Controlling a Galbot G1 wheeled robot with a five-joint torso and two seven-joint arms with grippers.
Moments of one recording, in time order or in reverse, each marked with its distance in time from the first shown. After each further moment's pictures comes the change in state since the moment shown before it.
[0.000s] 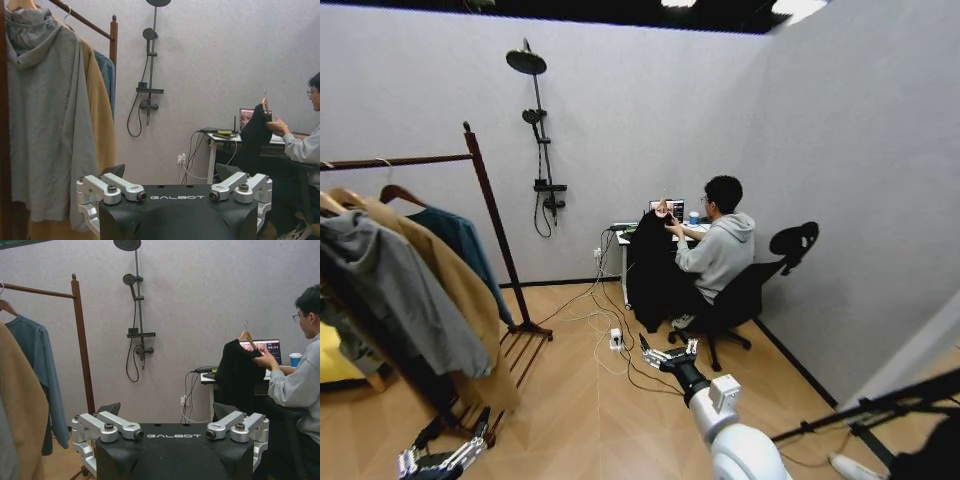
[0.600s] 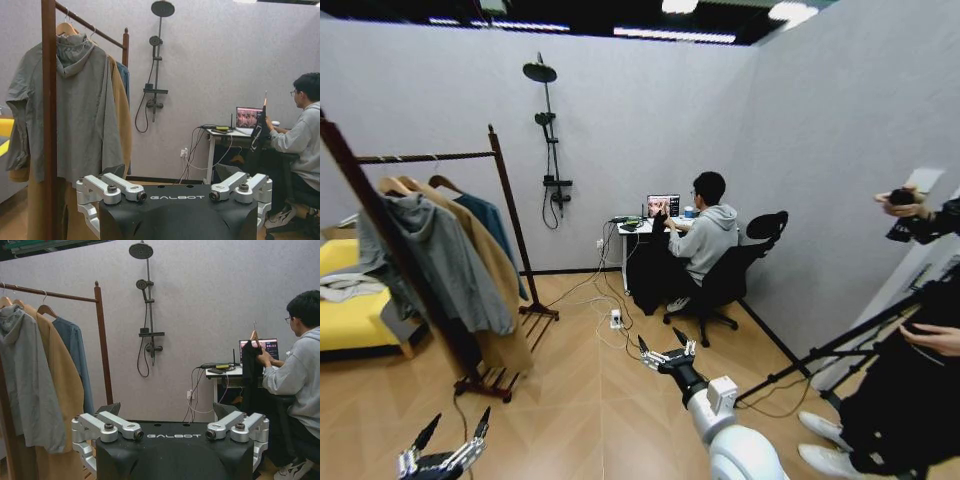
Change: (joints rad) left arm 0.000 0.000 0.000 0.000 0.000 0.000 0.000; right arm 0.007 0.000 0.000 -0.007 -0.002 0.002 -0.003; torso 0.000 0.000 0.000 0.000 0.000
